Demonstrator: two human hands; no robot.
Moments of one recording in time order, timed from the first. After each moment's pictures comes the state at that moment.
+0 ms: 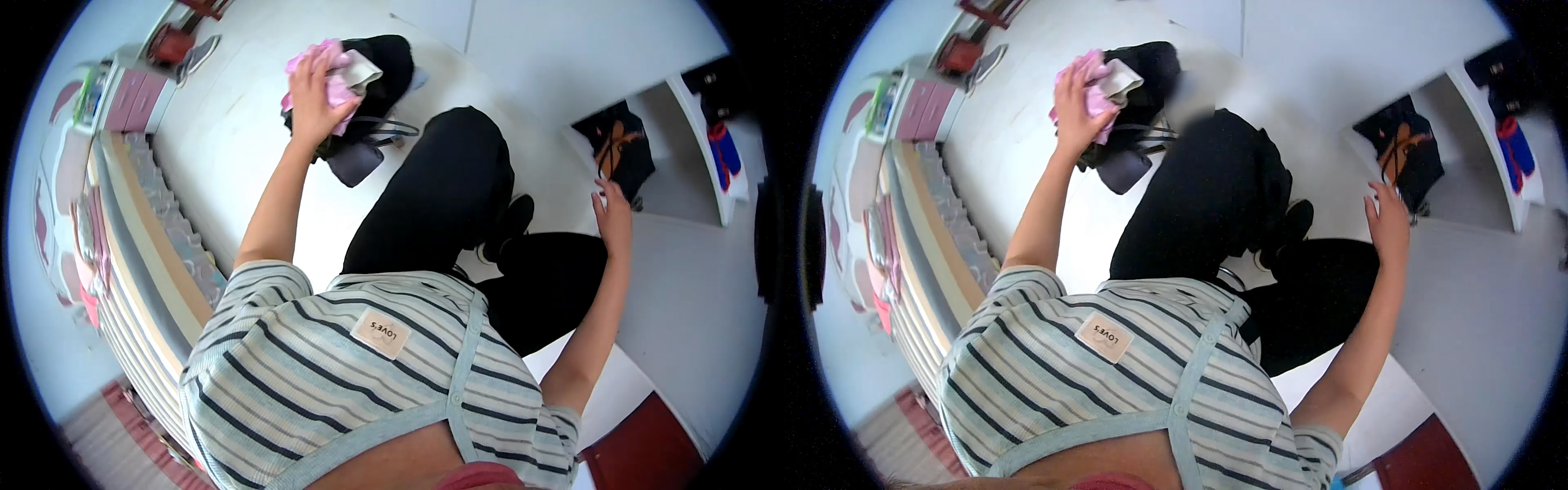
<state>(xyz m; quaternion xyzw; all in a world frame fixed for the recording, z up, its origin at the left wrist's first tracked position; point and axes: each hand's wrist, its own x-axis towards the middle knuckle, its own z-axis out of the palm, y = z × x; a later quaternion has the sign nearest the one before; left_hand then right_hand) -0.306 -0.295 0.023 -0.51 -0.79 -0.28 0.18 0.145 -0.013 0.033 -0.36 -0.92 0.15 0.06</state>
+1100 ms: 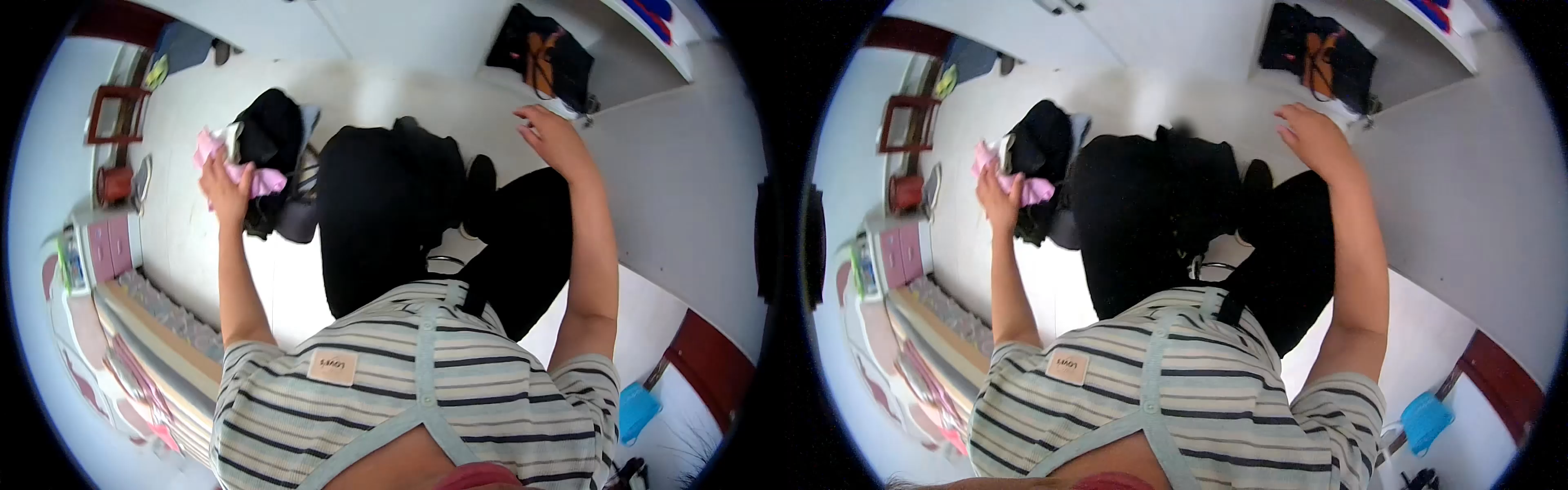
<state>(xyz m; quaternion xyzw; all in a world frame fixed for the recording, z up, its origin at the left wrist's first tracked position) -0.340 -0.284 -0.001 -0.53 -0.82 -0.13 0.17 0.145 -0.008 0.036 -0.34 -0.91 0.21 0.07</state>
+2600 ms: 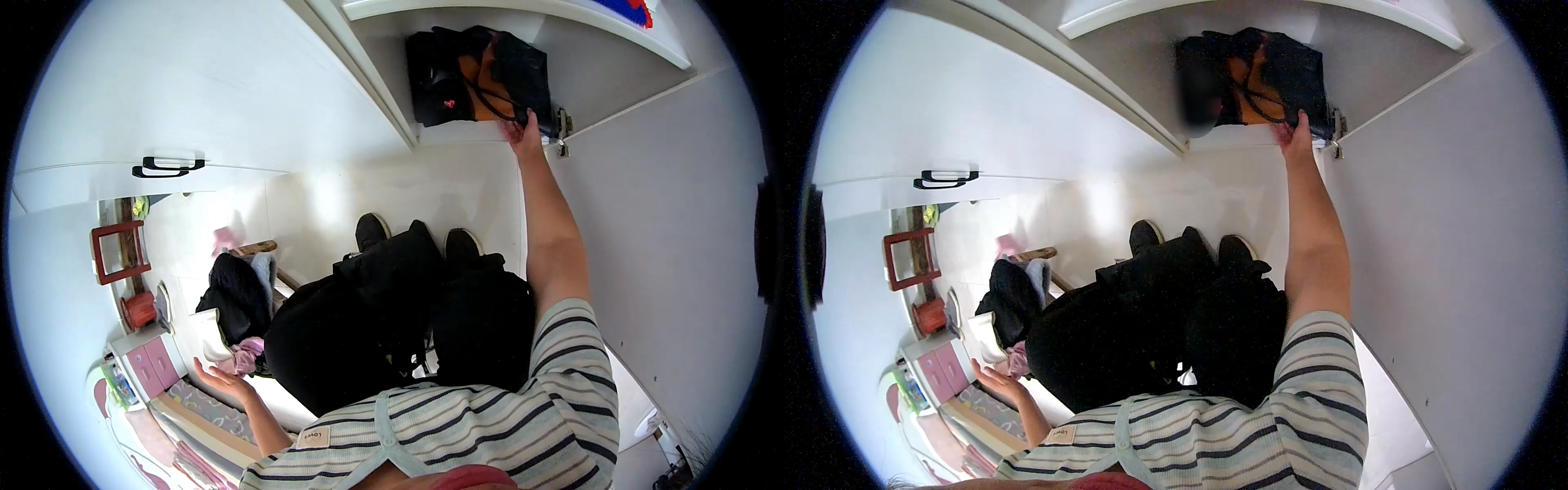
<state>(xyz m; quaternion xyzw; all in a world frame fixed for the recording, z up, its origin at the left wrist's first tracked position) -0.305 -0.295 0.000 -0.34 -0.87 -0.30 0.20 0.229 0.225 -0.290 -0.51 0.07 0.64 0.58</state>
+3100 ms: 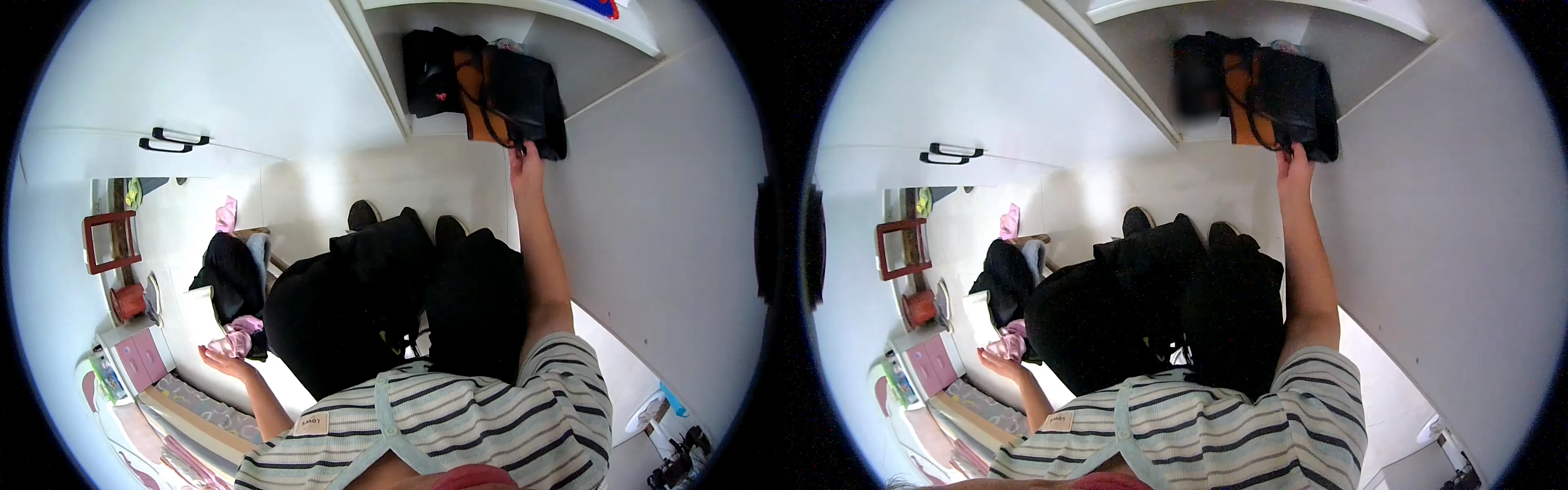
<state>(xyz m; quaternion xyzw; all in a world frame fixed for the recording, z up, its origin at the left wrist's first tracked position) -0.304 -0.312 -0.034 -0.20 -0.86 -0.43 0.18 0.223 0.112 -0.194 -0.44 0.00 0.57 0.69</state>
